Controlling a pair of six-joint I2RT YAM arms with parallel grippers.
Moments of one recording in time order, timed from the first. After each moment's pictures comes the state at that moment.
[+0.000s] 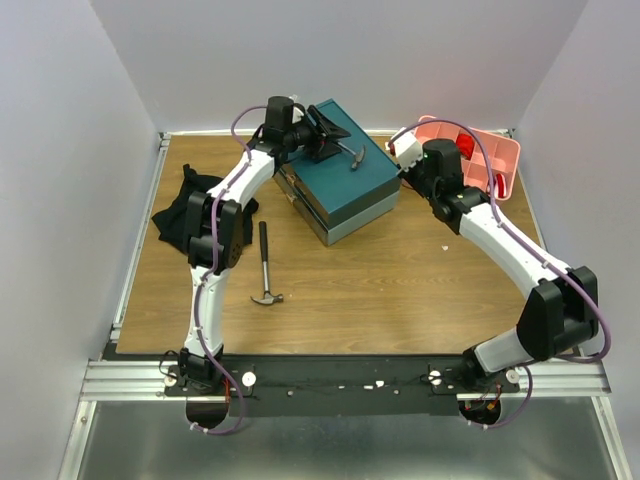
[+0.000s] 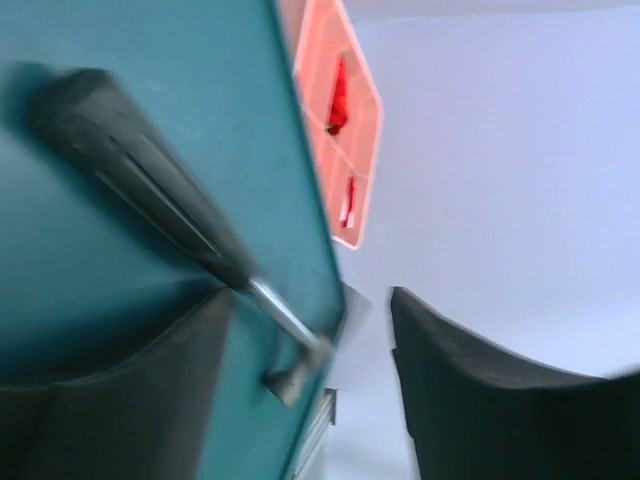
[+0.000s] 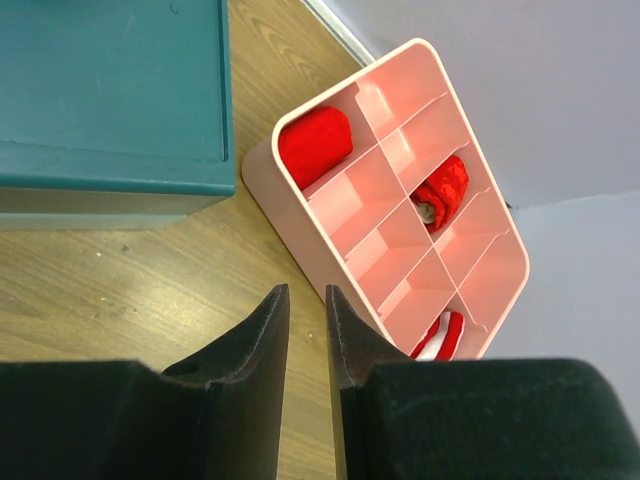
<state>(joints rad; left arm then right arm) -0.31 2.26 1.98 -0.09 0.58 -1.16 0.38 1.48 1.20 -0.19 0.24 -0.61</state>
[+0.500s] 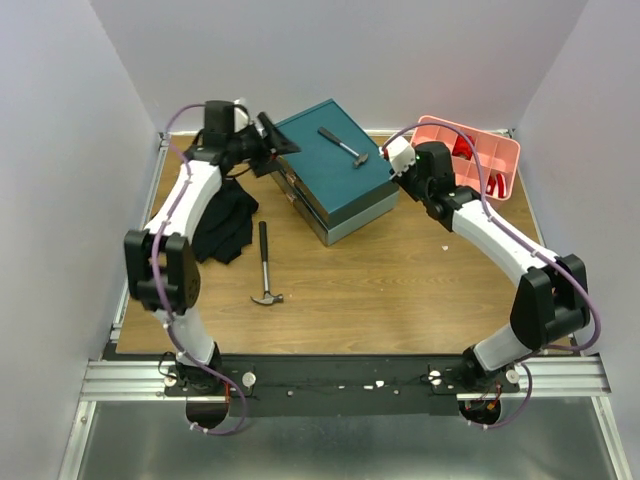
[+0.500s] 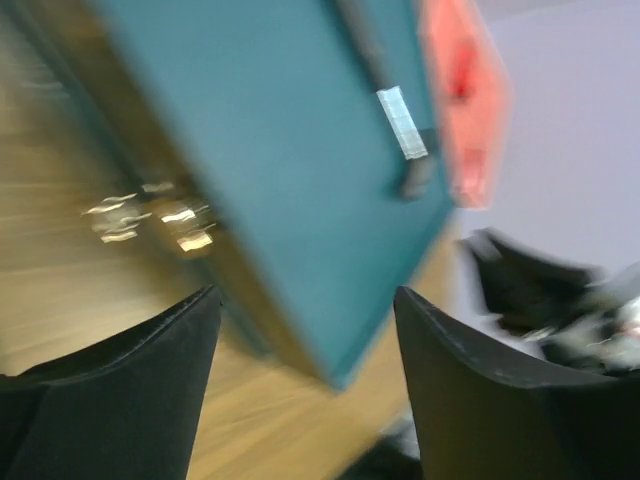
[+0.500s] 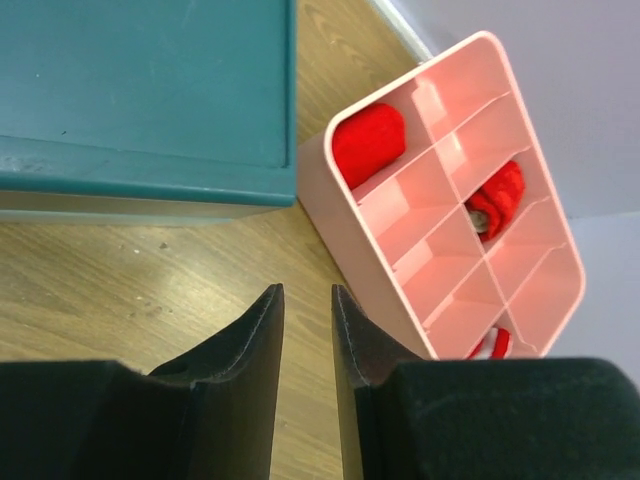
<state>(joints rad) -0.16 1.82 1.62 -0.33 0.59 -0.86 0.38 1.54 1.20 -0.19 0.18 -0.59</state>
